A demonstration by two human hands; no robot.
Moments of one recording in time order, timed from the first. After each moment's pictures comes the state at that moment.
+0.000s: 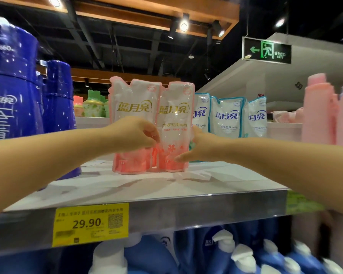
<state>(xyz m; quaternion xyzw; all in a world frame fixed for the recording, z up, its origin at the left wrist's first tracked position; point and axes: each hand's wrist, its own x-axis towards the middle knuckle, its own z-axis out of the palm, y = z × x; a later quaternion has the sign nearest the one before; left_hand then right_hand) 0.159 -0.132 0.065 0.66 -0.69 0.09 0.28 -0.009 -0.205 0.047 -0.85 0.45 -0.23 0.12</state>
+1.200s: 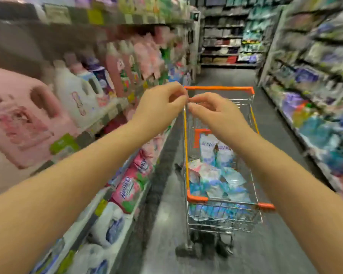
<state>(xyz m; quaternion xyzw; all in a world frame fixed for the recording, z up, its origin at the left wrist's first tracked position) -0.685 -0.108 -0.190 0.14 -0.91 -0.21 0.34 -0.764 0.013 -0.204 -0.43 0.75 -0.50 0.05</state>
